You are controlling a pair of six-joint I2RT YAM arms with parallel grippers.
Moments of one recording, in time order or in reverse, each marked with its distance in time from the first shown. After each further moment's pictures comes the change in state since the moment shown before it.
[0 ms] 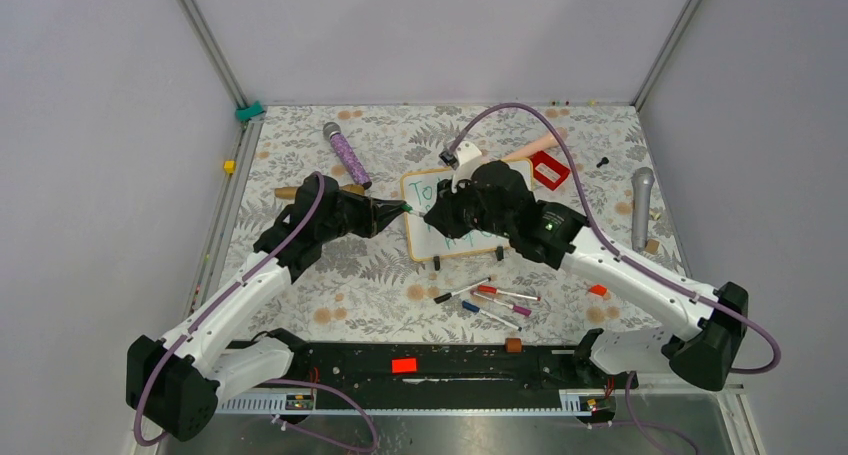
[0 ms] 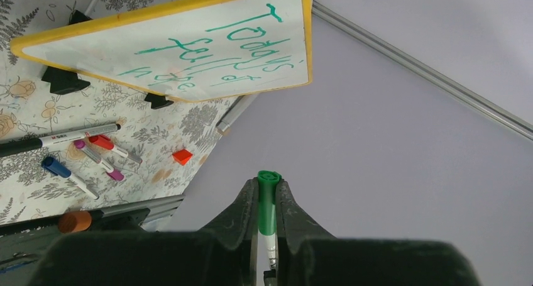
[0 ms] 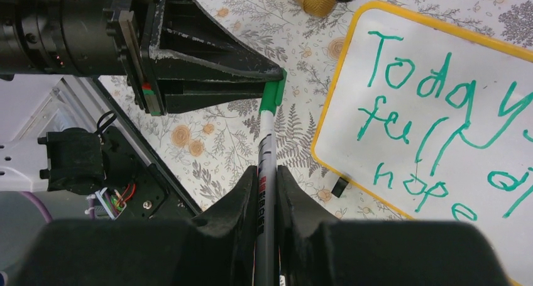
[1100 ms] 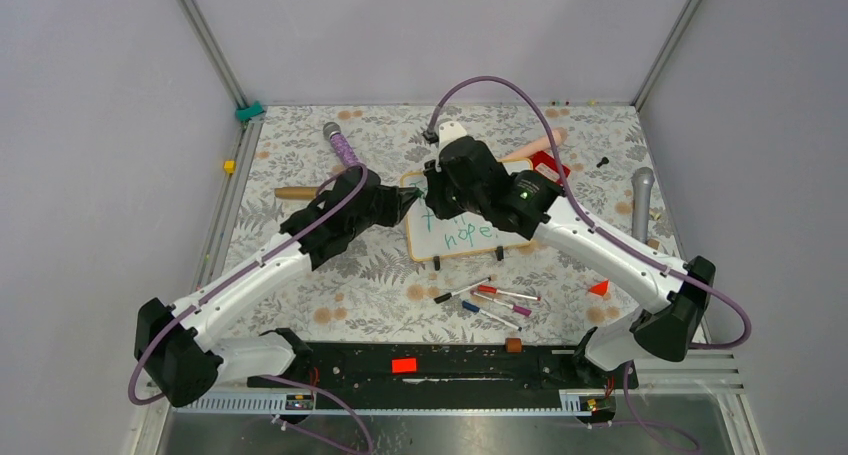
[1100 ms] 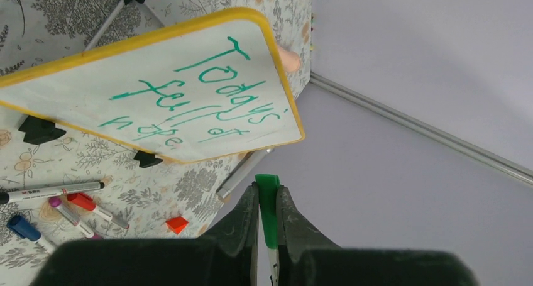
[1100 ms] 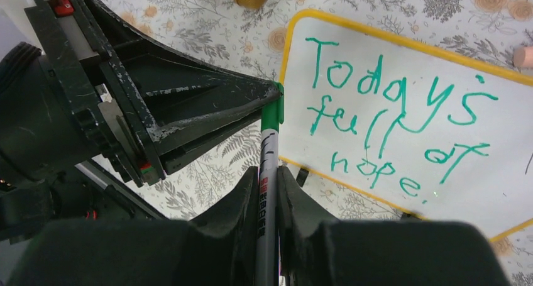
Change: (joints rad) left arm -0.235 0.150 0.201 -0.112 -0.430 -0.074; right arm 0.018 0.232 0.333 -0.272 0.204 0.023
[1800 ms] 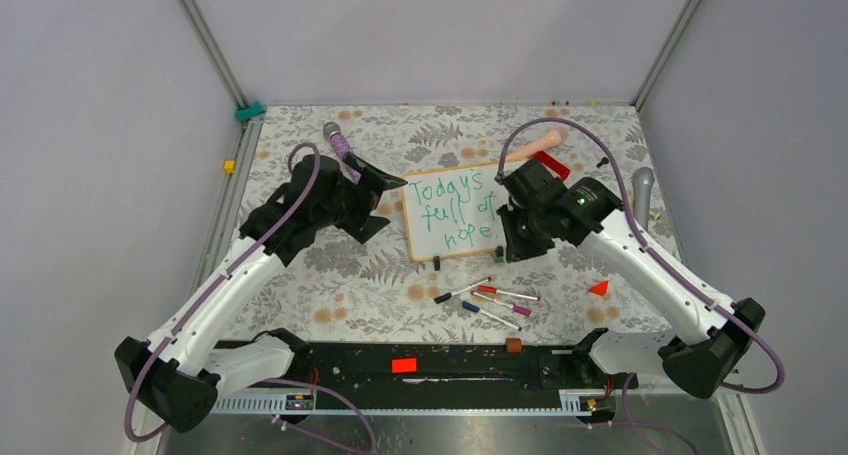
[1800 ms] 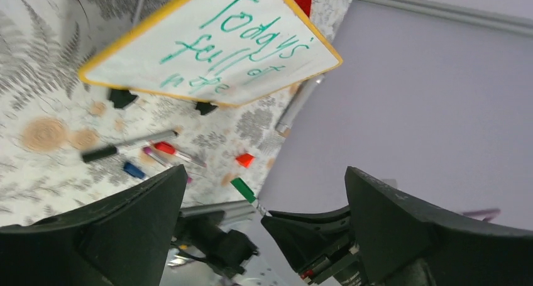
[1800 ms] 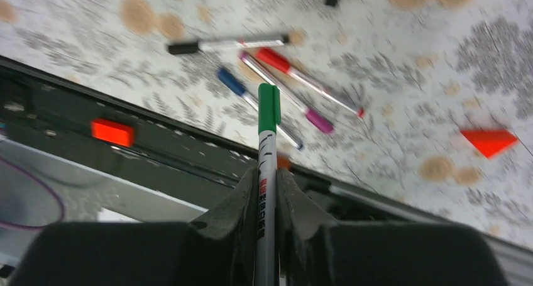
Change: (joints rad) left arm 0.176 -0.123 0.049 -0.195 0.304 0.354; right arm -0.220 -0.245 -0.176 -0.541 -0.194 0.054
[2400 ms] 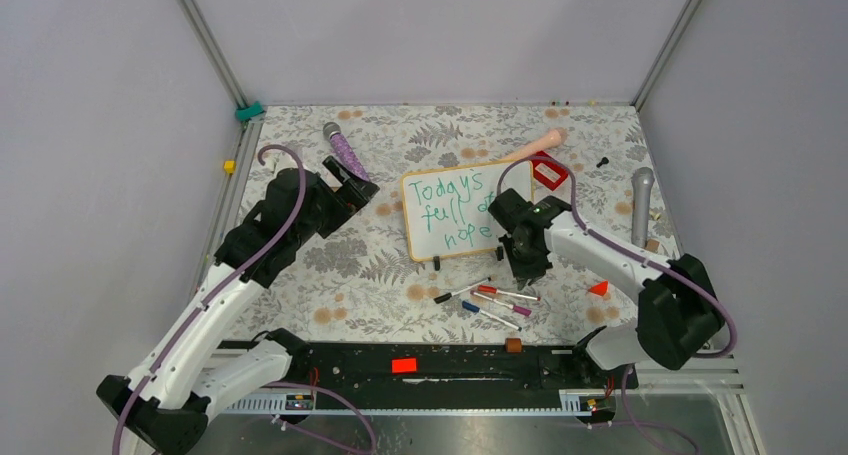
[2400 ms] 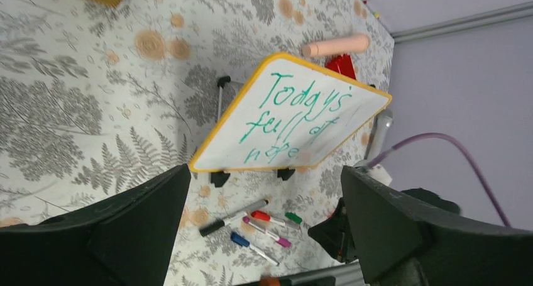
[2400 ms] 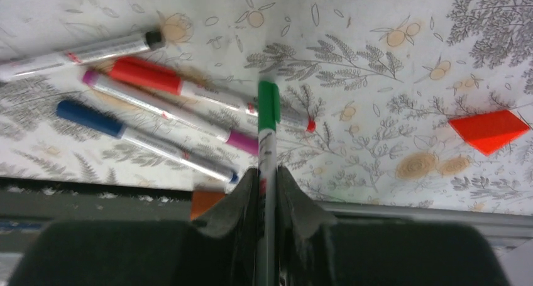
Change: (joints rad) left arm 0.029 -0.123 -0.003 -0.048 -0.244 0.472; right arm -0.074 0.154 -0.328 0.123 0.131 -0.031
